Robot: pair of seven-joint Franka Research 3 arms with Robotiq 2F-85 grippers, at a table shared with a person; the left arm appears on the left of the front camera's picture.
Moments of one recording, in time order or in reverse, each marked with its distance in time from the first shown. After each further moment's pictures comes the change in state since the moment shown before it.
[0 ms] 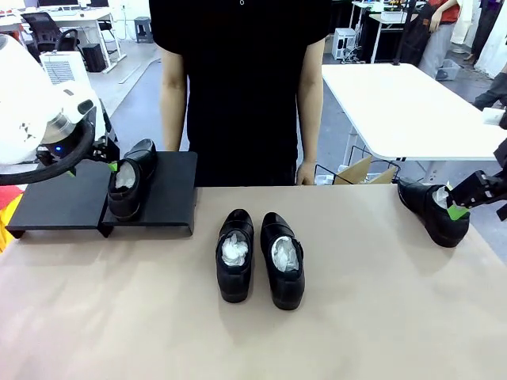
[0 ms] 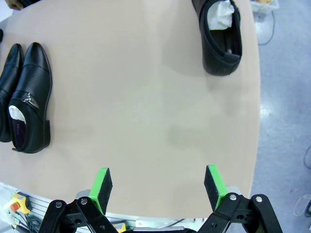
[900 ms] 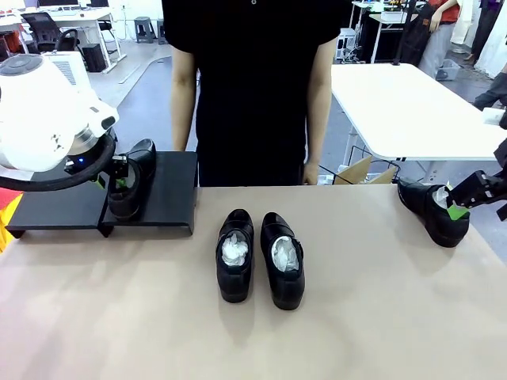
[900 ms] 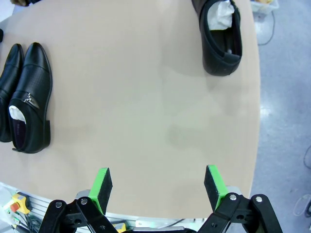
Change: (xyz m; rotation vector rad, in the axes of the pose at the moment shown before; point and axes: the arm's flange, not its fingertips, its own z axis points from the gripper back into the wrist) left arm 0.006 -0.017 -0.048 -0.006 0.061 -0.033; right arm 0.000 0.000 0.000 0.000 -0.001 0.000
